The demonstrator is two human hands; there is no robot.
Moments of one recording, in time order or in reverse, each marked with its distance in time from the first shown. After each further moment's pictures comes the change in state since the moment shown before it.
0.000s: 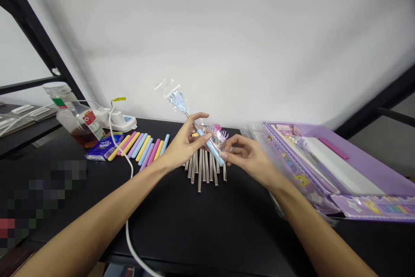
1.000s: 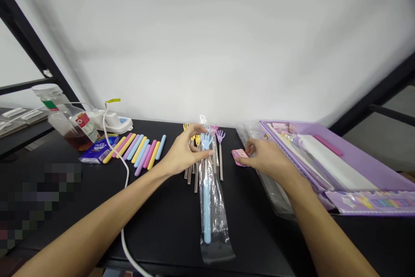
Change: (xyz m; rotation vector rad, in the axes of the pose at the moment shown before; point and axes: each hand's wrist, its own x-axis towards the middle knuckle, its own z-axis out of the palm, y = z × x) left_hand -0.004 -0.010 0.004 0.185 0.021 -0.102; right_hand 0.001 0.019 -0.058 -1.109 0.139 0.293
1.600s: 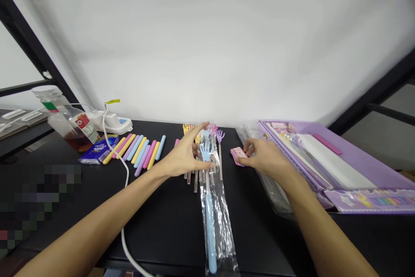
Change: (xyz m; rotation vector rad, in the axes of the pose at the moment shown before) left_hand -0.003 0.000 -0.003 0.082 -0.136 0.035; right_hand 0.001 0.000 0.002 0.076 -0.010 0.024
